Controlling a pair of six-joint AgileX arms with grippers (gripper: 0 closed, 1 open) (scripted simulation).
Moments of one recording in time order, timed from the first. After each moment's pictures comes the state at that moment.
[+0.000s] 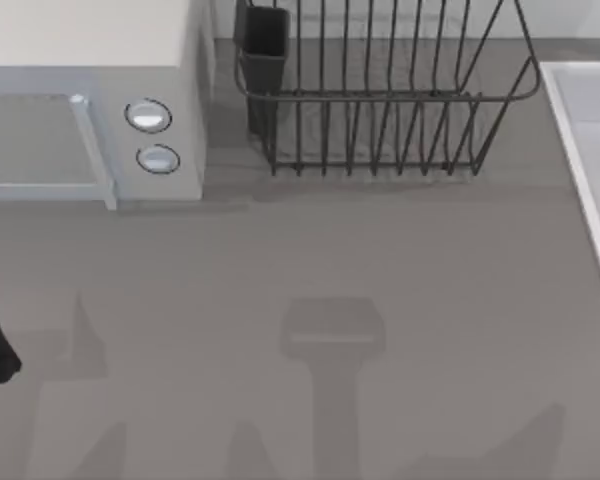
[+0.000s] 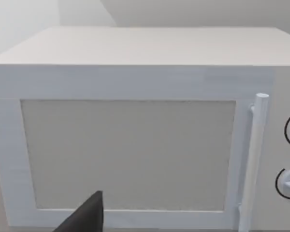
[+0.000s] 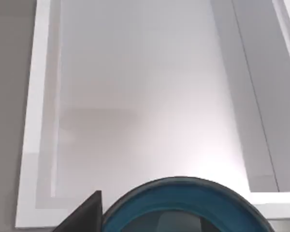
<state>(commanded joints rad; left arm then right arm) 0.00 0.00 0.00 0.00 0.00 0.00 -0.25 0.68 0.52 -0.52 -0.01 -0.26</state>
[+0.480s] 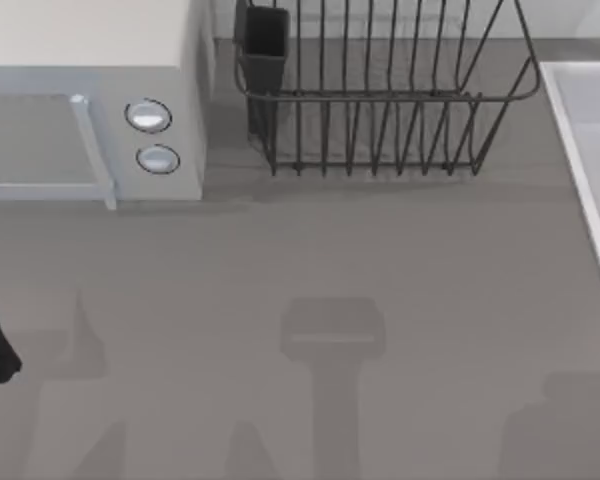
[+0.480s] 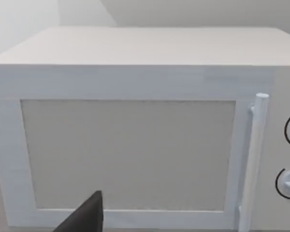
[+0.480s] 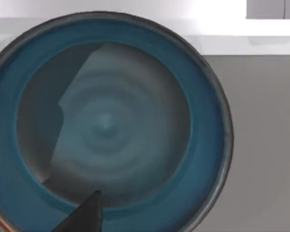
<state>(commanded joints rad) 0.00 0.00 0.00 0.00 0.00 0.00 -0.50 1.33 0.99 -1.00 -0.01 -0.49</state>
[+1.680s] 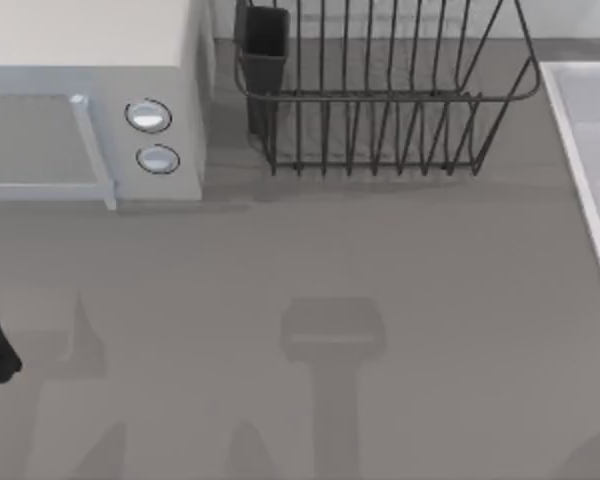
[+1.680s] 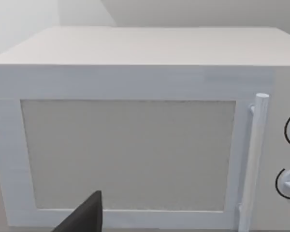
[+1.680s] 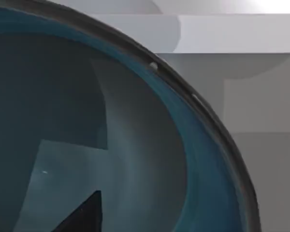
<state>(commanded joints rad) 0.00 0.00 0.00 0.00 0.00 0.00 -0.57 1.67 0.94 -0.79 -0.02 -0.55</state>
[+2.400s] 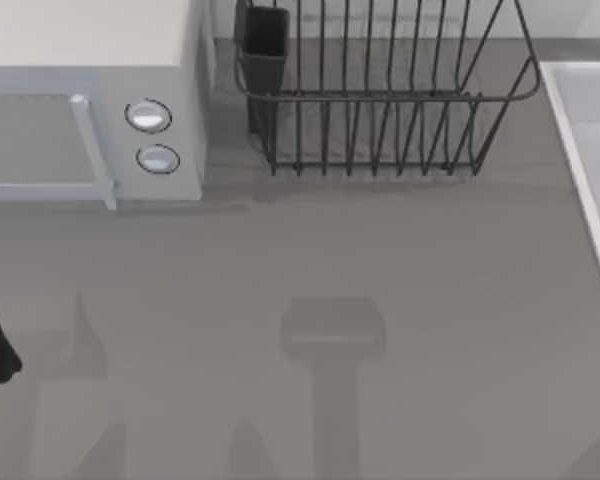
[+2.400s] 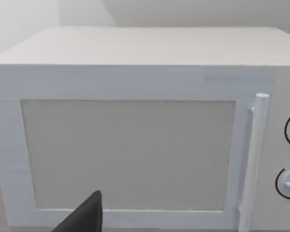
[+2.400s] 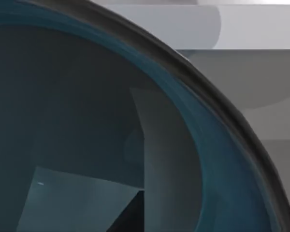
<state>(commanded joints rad) 0.00 0.00 0.00 0.00 0.00 0.00 -0.57 1.69 0.90 -0.74 -0.02 -0.55</state>
